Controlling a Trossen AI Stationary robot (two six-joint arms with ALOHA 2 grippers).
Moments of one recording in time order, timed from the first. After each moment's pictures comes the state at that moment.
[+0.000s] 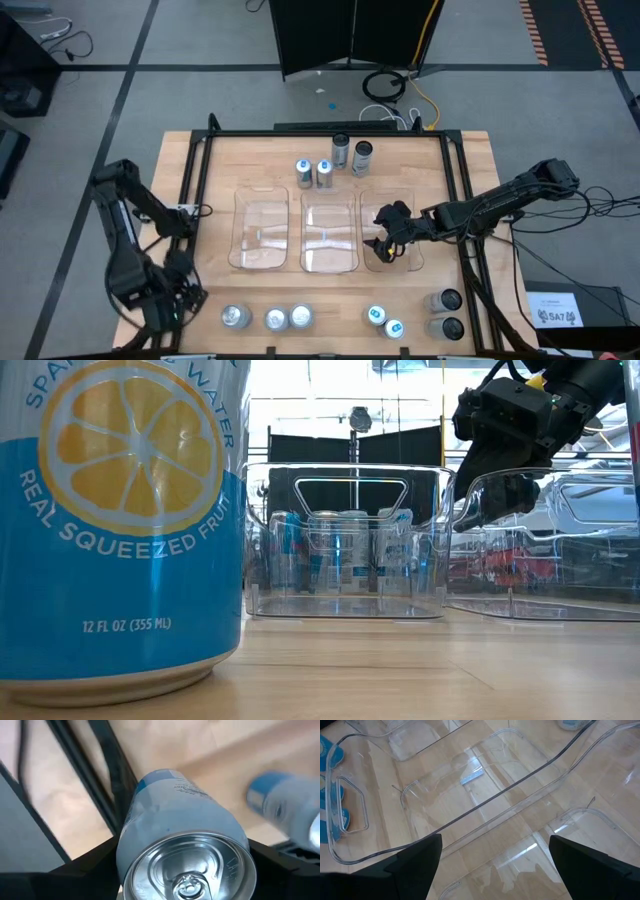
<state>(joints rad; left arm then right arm) -1.11 1.40 1.29 -1.48 0.07 -2.27 0.28 1.24 0.63 -0.20 0.33 0.75</state>
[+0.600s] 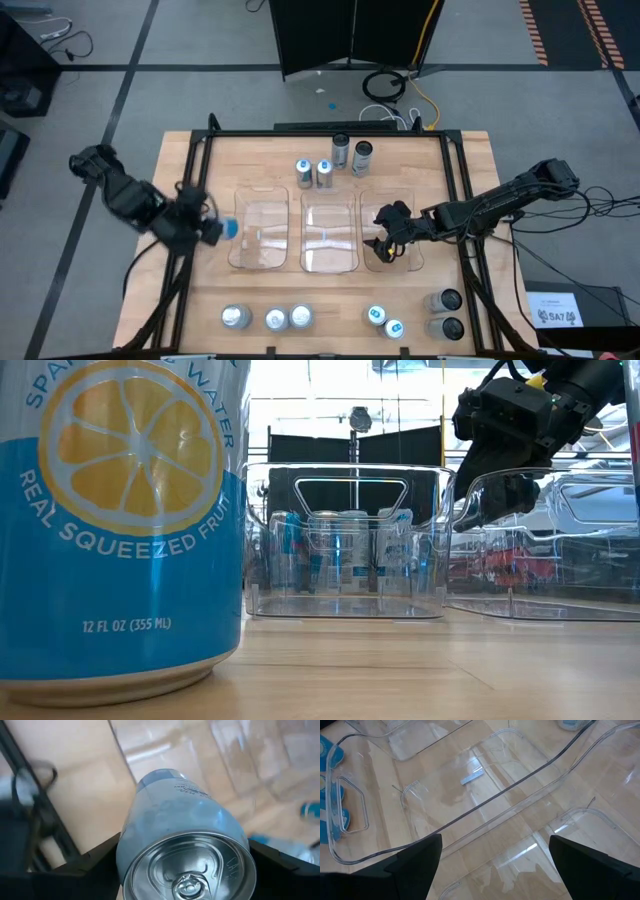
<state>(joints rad) -0.63 1.05 1.29 -1.57 -0.30 -1.78 0.28 1.24 0.63 -0.20 0.33 0.75</state>
